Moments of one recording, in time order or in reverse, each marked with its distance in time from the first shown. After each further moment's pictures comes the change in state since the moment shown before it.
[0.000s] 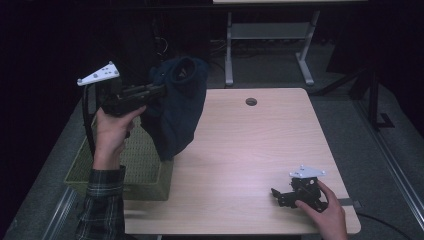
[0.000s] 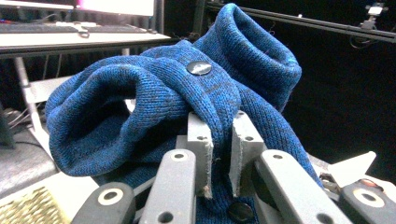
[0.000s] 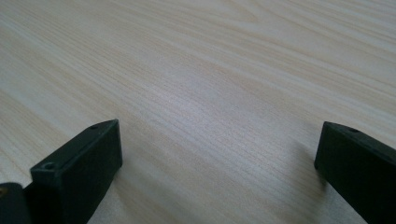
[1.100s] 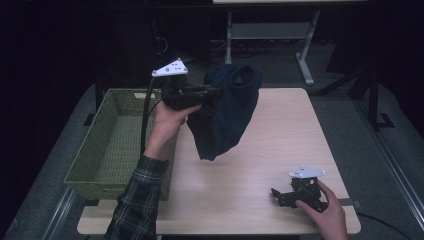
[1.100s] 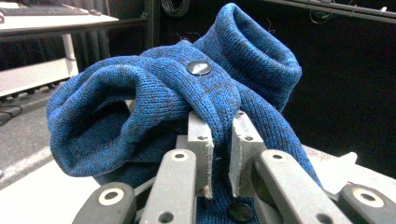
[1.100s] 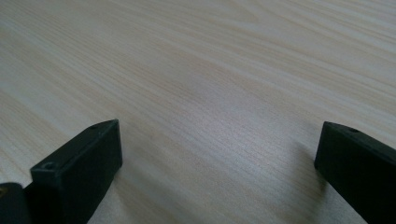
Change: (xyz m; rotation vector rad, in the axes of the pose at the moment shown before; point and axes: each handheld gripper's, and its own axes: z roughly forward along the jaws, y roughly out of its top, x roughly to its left) left arm -0.040 -0.003 0.116 0.096 -0.167 0.036; right arm 0.000 0.000 0.000 -0.001 0.000 -0.003
